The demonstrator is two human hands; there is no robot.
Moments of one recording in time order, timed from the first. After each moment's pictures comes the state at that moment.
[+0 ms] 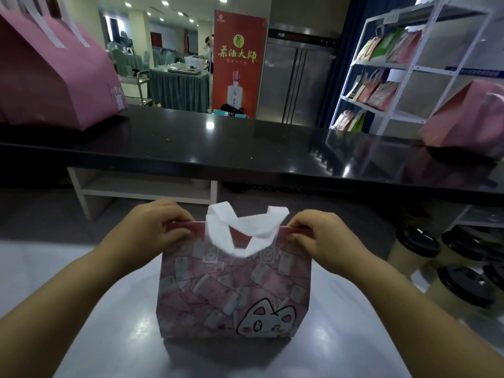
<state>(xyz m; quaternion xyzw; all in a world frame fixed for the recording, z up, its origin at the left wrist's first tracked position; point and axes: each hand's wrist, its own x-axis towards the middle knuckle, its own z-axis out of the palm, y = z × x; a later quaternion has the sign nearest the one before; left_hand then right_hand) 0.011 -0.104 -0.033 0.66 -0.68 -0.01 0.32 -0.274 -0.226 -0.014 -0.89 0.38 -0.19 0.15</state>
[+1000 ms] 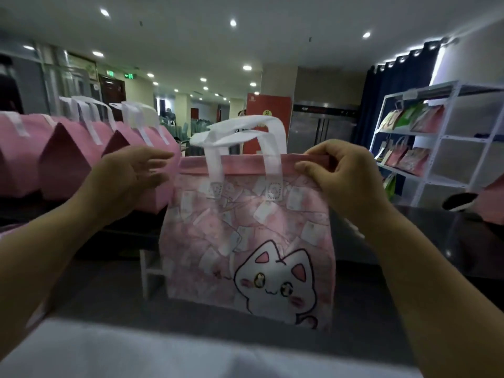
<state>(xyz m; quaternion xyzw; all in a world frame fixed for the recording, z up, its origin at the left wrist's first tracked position) 0.171 -0.086 0.139 0.61 -0.63 0.17 0.46 -0.120 -0.230 0.169 -0.83 0.20 -0.51 0.08</state>
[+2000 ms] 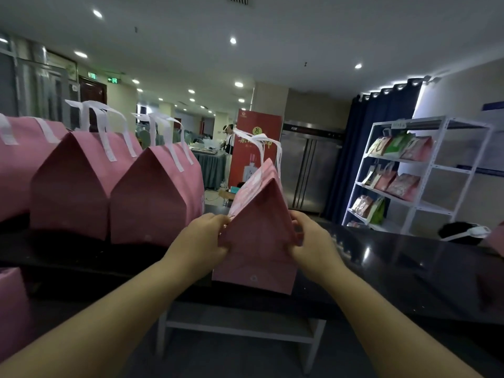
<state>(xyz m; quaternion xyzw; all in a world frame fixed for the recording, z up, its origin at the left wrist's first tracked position) 0.254 -0.188 0.073 0.67 -0.63 0.06 0.40 0.055 -0.285 0.085 -0.84 0.33 -0.38 0.20</state>
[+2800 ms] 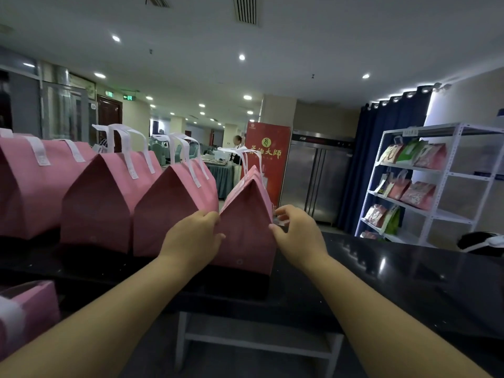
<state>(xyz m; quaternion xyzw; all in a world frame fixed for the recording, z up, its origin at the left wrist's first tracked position) 0.287 -0.172 0.094 0.72 -0.56 0.19 0.35 0.112 -0.284 0.110 -0.84 0.37 -0.40 0.06</state>
